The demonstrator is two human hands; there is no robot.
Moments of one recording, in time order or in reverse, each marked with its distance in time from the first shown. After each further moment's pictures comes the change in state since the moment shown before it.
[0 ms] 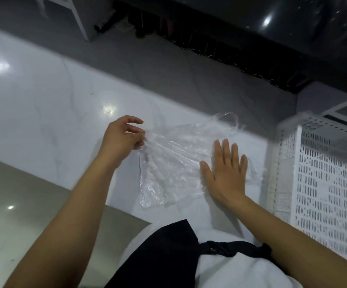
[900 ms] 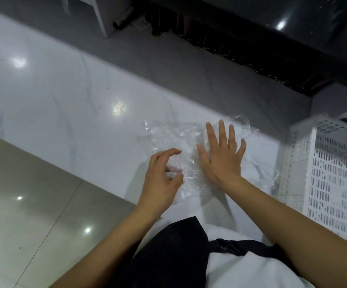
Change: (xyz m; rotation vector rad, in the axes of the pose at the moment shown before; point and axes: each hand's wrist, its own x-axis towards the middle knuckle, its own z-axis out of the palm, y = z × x) left_hand -0.113 -0.036 0.060 0.040 -0.072 0.161; right_hand 0.035 -0.043 -0.010 -0.046 0.055 -0.089
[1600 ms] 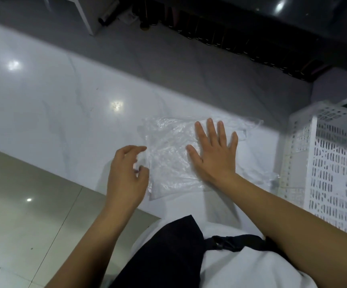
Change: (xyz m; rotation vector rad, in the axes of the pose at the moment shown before) left_hand 0.006 0.008 -0.049 0.458 0.173 0.027; right_hand 0.002 0.006 0.019 -0.016 -0.024 -0.070
